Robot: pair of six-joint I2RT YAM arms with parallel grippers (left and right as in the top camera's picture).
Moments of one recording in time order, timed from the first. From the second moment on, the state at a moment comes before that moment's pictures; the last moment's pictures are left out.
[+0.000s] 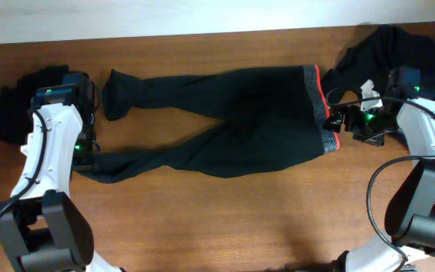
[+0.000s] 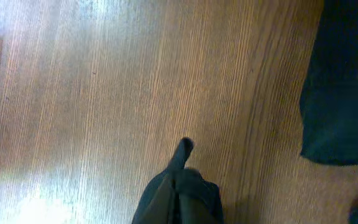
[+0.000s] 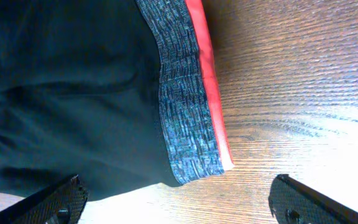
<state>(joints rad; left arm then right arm) 0.10 1.80 1.49 -1.37 -0.44 -1.66 -0.34 1.83 1.36 -0.97 -0.39 -0.07</state>
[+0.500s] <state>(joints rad) 0.06 1.80 1.54 -1.32 -0.55 -1.03 -0.34 1.83 1.36 -0.97 -0.39 -0.07</state>
